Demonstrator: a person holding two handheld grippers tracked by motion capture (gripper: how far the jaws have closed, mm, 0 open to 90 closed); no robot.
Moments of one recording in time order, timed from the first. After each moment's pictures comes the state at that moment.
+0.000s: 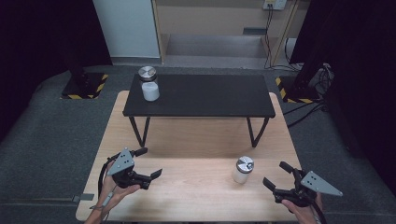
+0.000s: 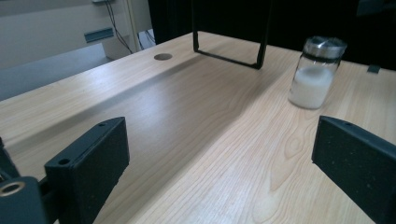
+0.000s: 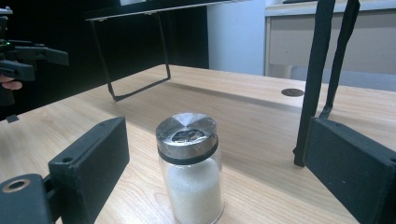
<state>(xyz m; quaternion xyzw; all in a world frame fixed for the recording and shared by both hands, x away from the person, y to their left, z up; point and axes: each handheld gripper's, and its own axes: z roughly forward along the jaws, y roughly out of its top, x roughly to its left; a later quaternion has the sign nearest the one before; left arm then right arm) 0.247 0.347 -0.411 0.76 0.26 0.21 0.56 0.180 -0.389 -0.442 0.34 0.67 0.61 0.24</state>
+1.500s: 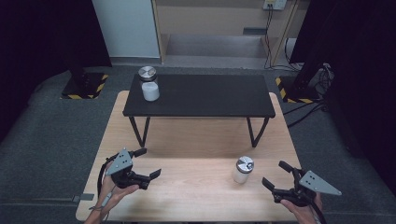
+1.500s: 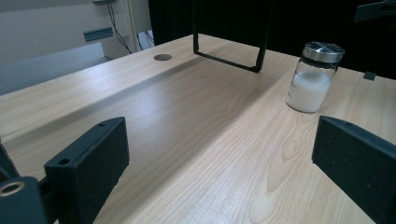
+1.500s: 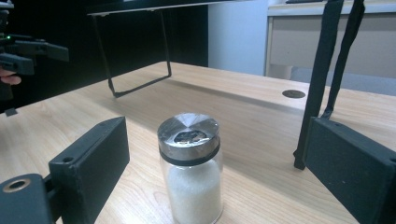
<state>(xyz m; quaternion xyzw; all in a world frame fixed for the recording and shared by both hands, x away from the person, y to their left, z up) 0.247 0.352 -0.415 0.75 0.27 0.20 0.57 0.182 -0.387 -0.437 0.33 0.69 0.60 0.25</state>
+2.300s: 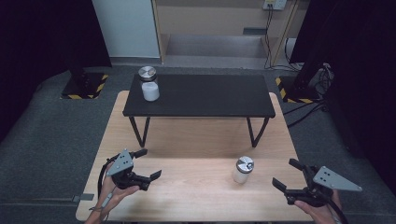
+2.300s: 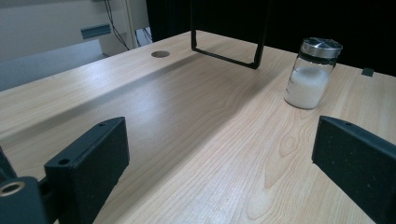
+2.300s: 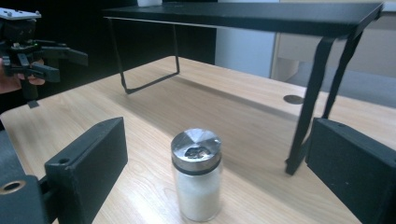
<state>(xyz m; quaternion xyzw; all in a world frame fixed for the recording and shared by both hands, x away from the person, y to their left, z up) 0.247 0.351 -0.415 0.76 0.27 0.19 0.56 0.173 -0.405 -0.371 0.32 0.72 0.58 0.24</state>
